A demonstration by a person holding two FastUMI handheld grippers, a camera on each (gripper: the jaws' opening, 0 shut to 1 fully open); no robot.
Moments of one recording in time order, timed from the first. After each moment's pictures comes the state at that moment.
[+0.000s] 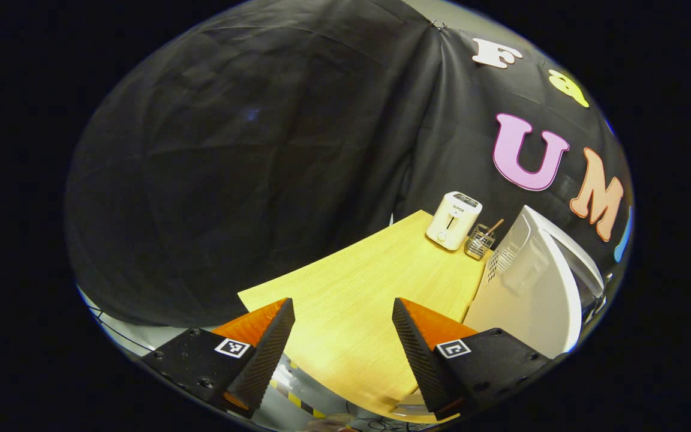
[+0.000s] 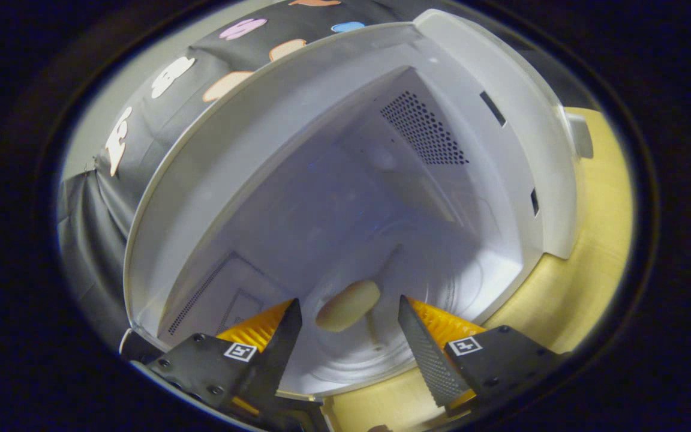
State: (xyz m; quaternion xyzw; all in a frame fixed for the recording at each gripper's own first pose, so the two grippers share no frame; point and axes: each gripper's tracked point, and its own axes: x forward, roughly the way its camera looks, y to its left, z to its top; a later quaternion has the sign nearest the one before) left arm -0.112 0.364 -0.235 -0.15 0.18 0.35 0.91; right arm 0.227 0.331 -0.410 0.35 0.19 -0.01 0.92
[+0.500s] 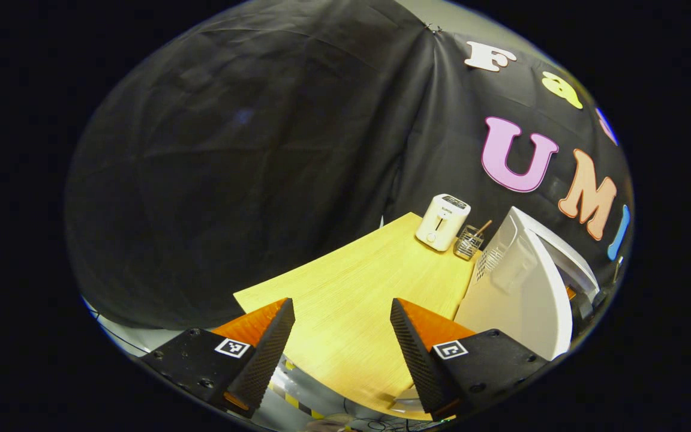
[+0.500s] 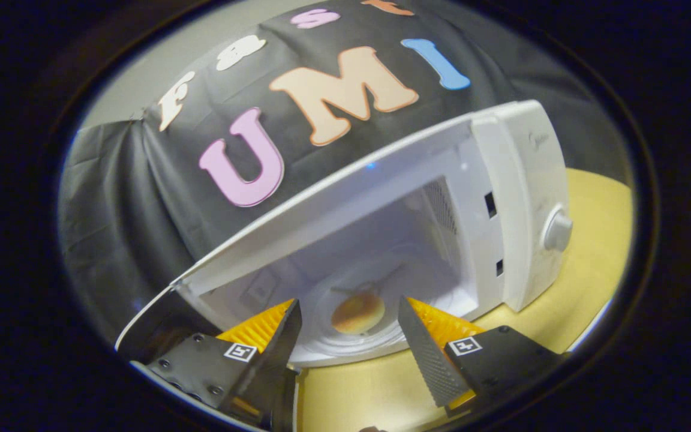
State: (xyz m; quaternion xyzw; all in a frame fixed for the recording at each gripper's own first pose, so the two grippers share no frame) left arm -0.117 0.351 -0.227 -0.14 0.17 0.32 0.92; right arm 0.159 0.307 -0.343 0.20 0.17 0.10 0.96
